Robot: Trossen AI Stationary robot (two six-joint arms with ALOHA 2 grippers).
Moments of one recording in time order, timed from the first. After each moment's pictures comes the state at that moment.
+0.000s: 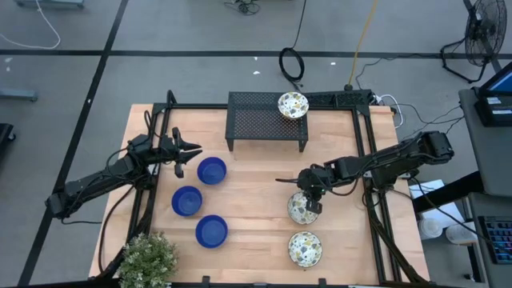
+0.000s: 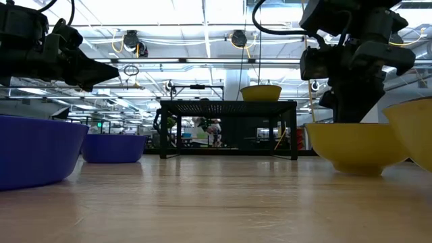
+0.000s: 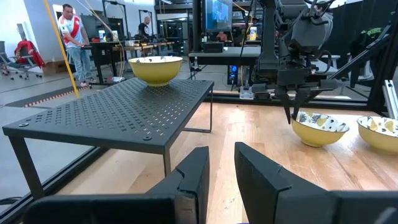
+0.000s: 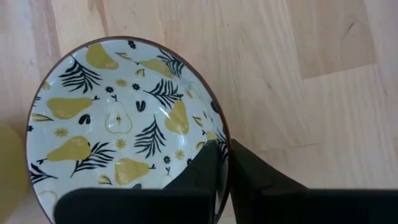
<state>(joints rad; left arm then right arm) 0.58 0.23 0.02 0.21 0.41 0.02 0.14 1.38 0.73 -0.55 -0.02 0.35</state>
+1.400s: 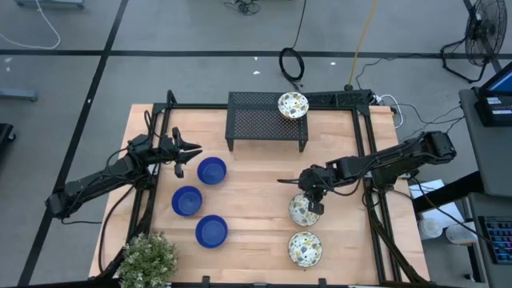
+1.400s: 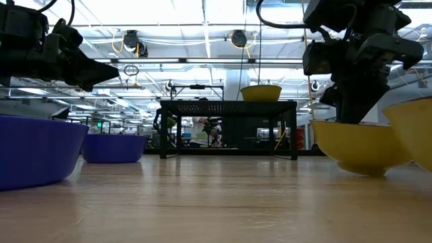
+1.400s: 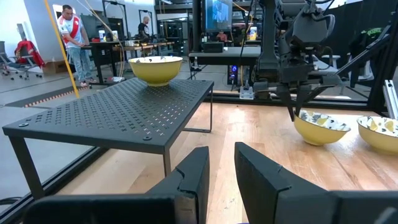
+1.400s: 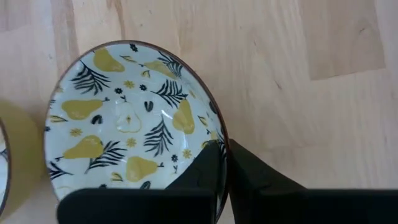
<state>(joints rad) 0.58 0.23 0.02 0.21 0.41 0.02 0.14 1.35 0.73 -0.55 -0.04 0.32</state>
